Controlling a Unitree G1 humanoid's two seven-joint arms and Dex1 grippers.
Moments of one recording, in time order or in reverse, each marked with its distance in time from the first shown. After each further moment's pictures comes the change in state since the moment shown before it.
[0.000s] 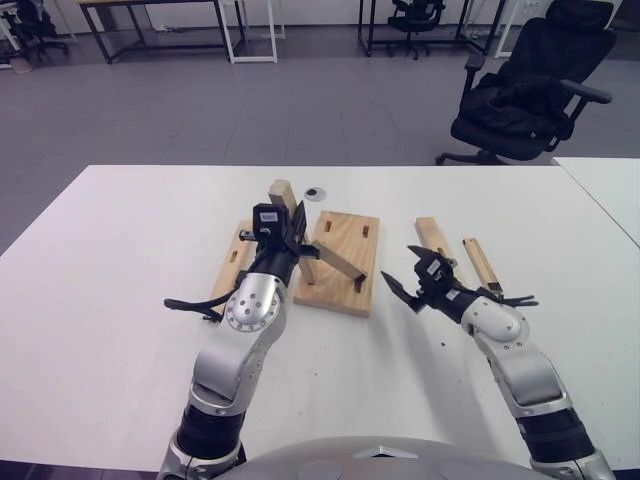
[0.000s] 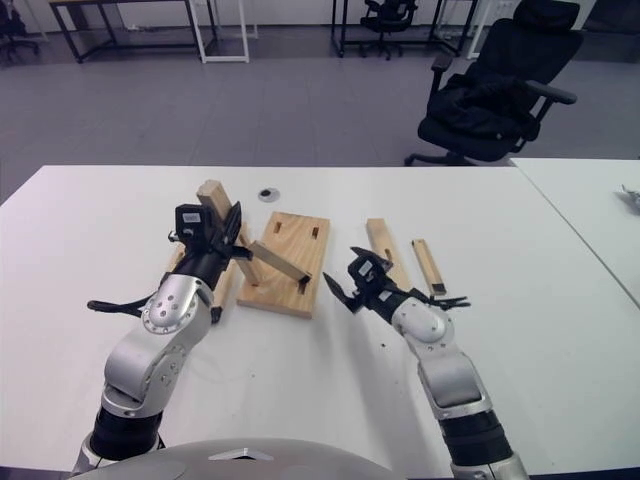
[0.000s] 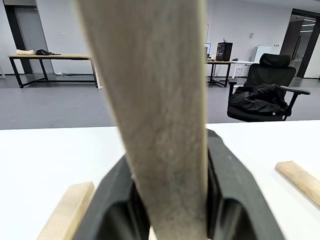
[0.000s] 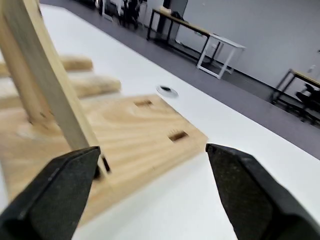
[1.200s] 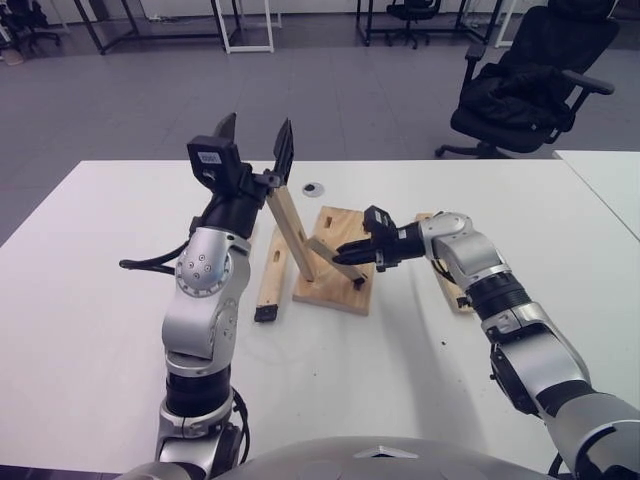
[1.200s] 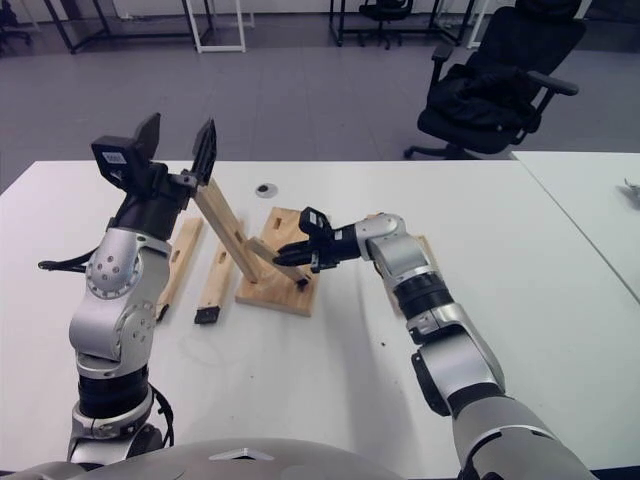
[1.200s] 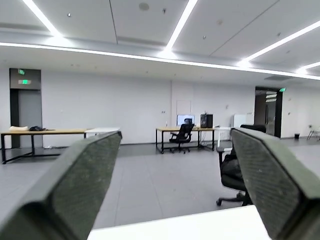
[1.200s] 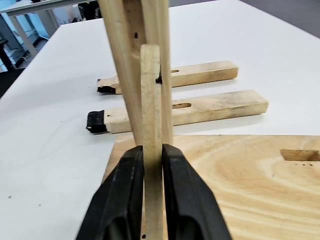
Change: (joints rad) left arm -0.248 -0.004 0.295 -0.054 -0.047 -0.224 -0.265; right arm -0.668 0.059 0.158 0.806 0.064 0.012 0.641
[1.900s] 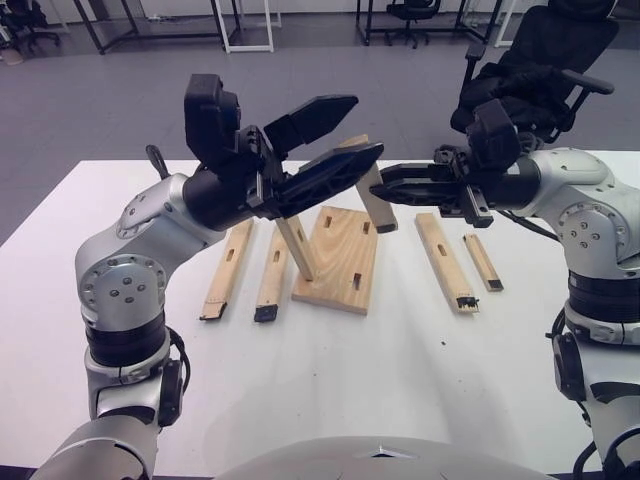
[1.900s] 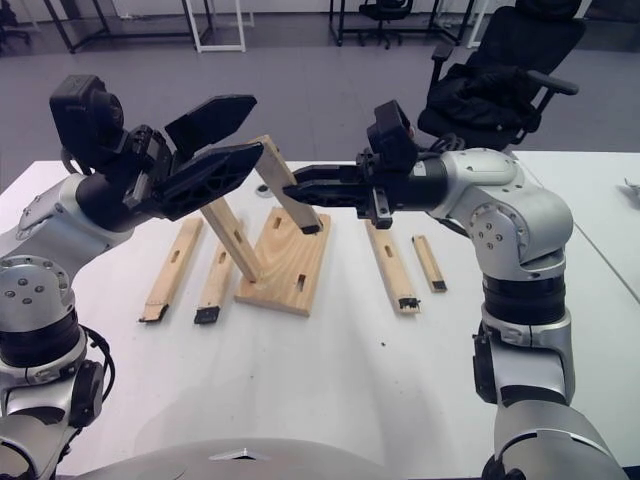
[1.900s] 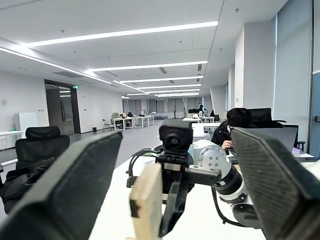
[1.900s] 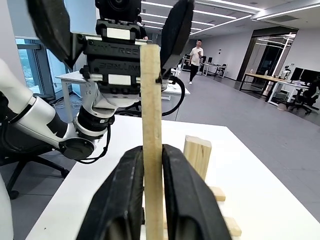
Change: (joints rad) left arm -0.246 0.347 0.105 0.015 -0.972 0.364 -0.524; right arm 0.000 -0.257 -0.339 -0.758 0.594 0.473 -0.026
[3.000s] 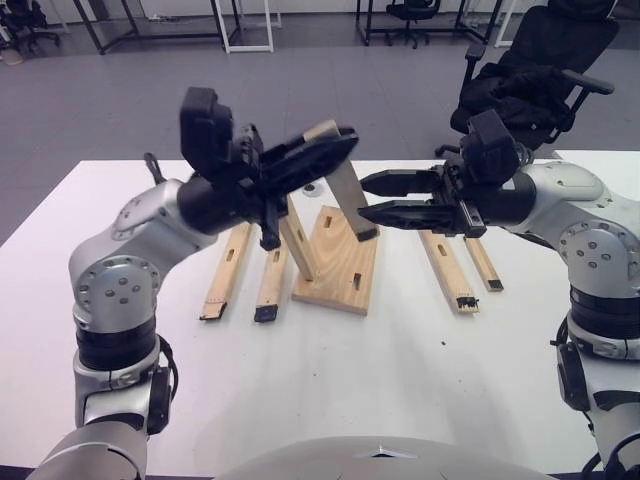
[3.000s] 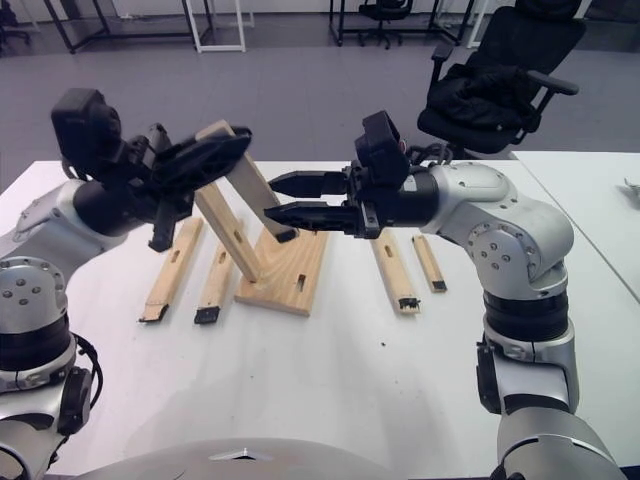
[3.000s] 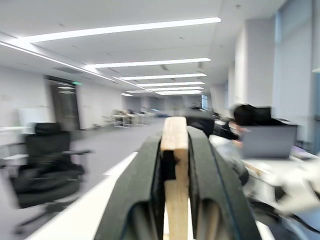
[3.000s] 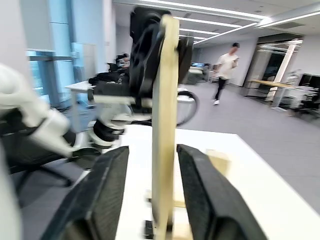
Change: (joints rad) left arm 0.012 0.086 0.109 0.076 -0.018 -0.044 0.005; right arm 0.085 -0.037 -0.032 -0.114 0.117 0.015 -0.196
